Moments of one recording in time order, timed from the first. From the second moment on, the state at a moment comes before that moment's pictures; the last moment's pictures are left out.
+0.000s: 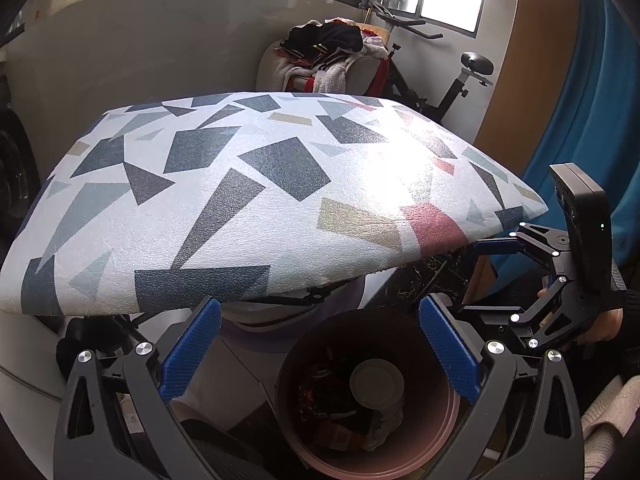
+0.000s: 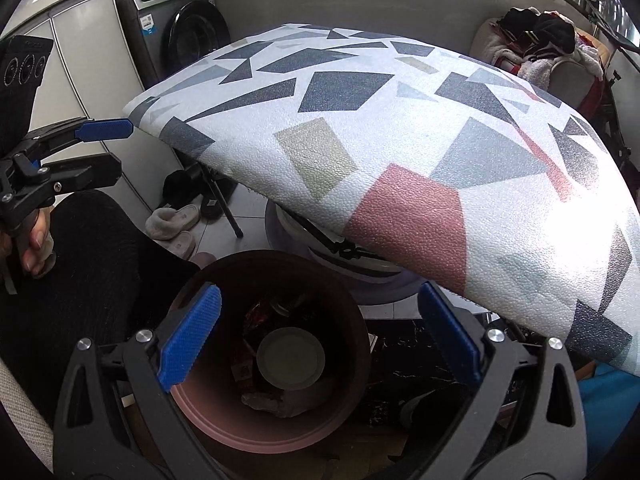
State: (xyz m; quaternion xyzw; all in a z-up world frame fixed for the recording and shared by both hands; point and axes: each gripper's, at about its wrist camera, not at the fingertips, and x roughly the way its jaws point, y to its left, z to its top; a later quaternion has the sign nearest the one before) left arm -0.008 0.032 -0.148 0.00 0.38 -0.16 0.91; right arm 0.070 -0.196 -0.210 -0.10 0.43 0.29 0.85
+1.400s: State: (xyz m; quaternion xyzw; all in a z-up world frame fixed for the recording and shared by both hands) left arm 0.009 0.016 0.030 0.02 0.24 -0.05 0.97; right arm 0.091 -0.236 0.001 -0.03 0.28 0.18 0.94
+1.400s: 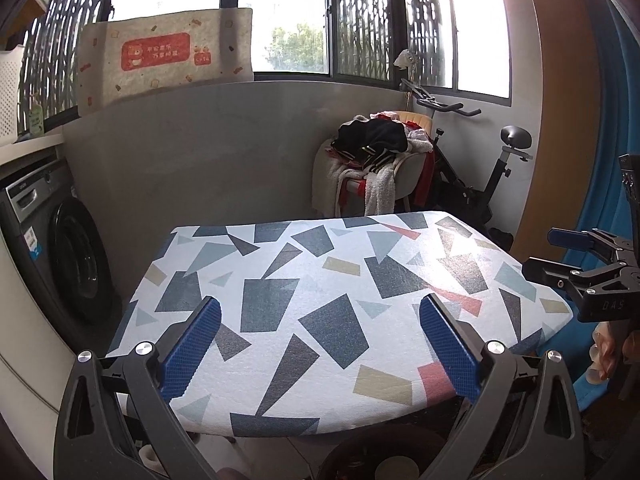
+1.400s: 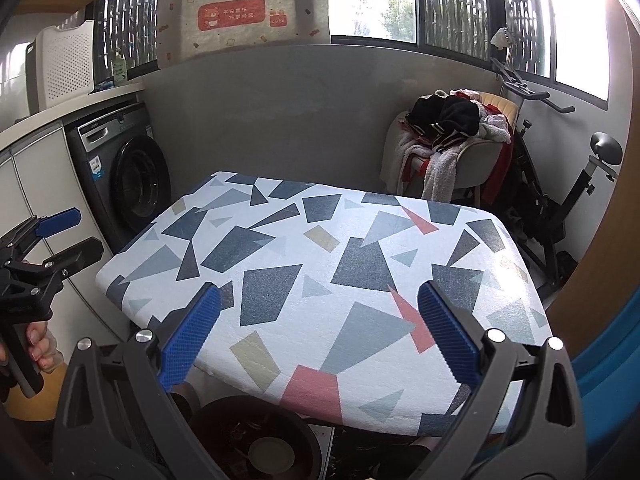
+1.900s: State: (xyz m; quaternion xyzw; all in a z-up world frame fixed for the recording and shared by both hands) left arm 0.008 0.012 0.027 0.03 0.25 -0.05 0.97; right arm 0.090 -0.235 -0.001 -0.03 0.28 0.18 0.94
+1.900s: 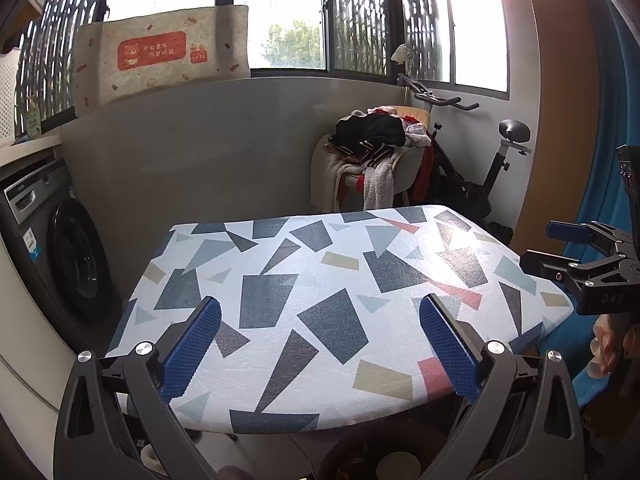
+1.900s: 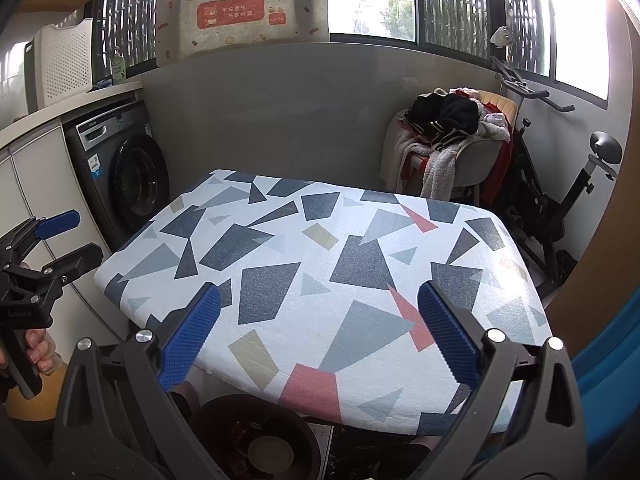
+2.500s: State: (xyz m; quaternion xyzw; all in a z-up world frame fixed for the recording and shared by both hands) left arm 0.011 0.012 0.022 0.04 0.26 -0.05 0.96; right arm 0.091 -0.236 -0.006 -0.03 0.28 0.18 0.94
